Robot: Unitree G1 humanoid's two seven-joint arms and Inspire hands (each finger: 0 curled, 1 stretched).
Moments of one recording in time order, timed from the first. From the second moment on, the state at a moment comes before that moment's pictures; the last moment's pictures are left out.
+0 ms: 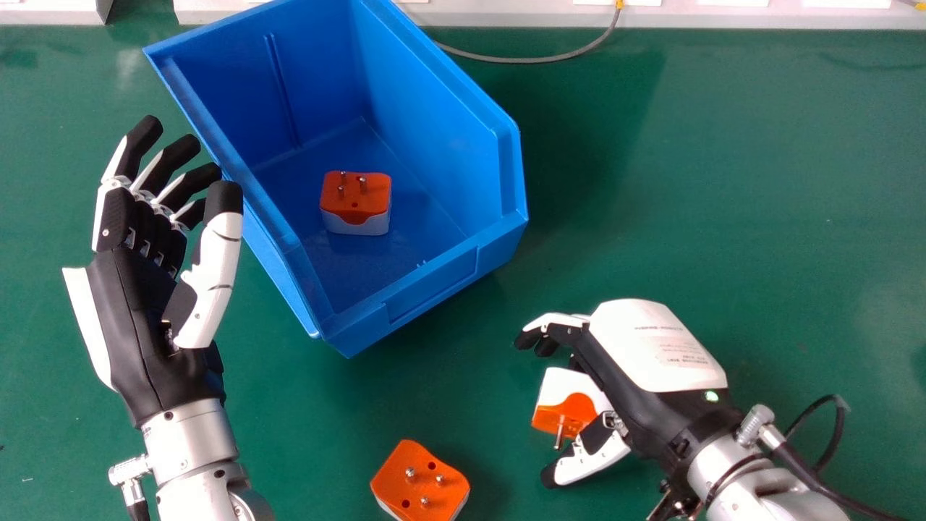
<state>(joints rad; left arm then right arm) 0.00 -0.03 0.22 0.34 -0.04 -0.78 0.16 0.10 -0.36 0.36 -0.06 -0.81 -0.03 0.04</state>
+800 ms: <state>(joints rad) -0.01 -0.03 0.23 0.34 -0.04 -0.78 0.17 0.13 -0.37 0.33 -0.05 -0.74 -0.08 -0.01</state>
